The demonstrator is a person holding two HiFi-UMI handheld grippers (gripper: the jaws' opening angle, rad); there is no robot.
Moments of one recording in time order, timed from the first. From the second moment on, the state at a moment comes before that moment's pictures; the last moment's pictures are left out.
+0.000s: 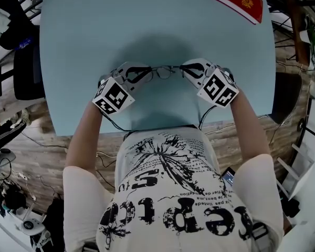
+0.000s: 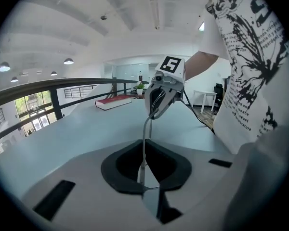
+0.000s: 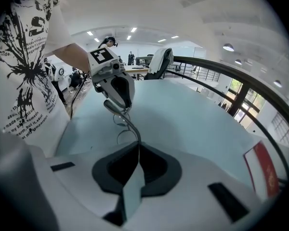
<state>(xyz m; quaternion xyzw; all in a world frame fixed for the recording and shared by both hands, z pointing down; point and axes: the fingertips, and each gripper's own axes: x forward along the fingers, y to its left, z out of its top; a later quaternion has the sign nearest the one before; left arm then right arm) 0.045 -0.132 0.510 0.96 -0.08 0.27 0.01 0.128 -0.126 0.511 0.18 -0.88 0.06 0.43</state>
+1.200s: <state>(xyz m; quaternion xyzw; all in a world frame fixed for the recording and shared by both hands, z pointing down) 0.018 -0.116 0.507 0.96 -0.11 0.24 0.05 0.138 -0.112 0.511 0.19 -0.87 0.05 0.45</state>
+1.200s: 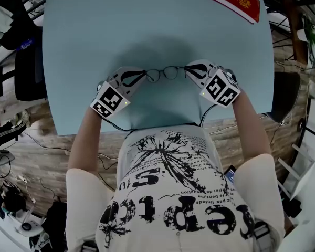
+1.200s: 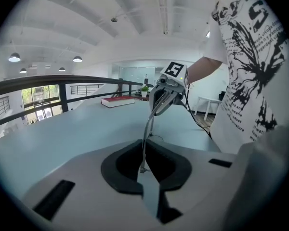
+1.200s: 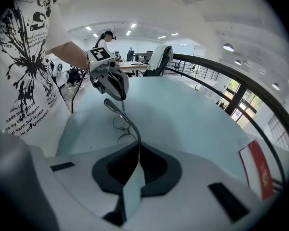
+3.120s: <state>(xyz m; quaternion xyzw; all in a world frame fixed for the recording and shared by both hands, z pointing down) -0.023 -0.077 0.327 0.91 -0.41 0.09 0.00 0.117 -0.066 0.337 0.47 -0.86 0.00 0.20</state>
